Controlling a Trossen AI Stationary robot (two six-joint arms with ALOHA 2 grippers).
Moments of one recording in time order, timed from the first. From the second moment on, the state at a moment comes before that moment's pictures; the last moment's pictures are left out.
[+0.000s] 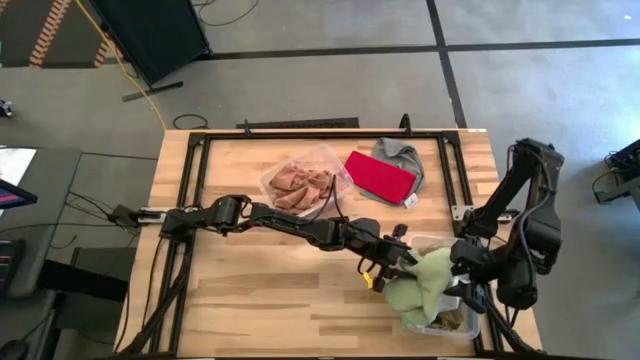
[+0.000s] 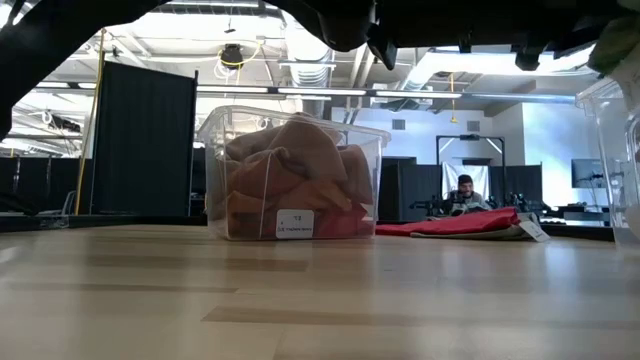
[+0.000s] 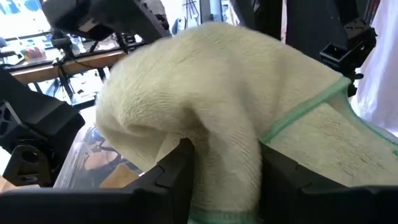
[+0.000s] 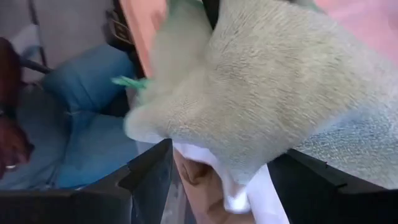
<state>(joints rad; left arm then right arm) -0.14 2.42 2.00 0.36 0.26 0.18 1.14 1.09 1.16 -1.15 0.41 1.53</state>
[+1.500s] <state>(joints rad) -0.14 2.42 2.00 0.34 0.26 0.18 1.03 1.27 1.16 -1.17 0.61 1.24</state>
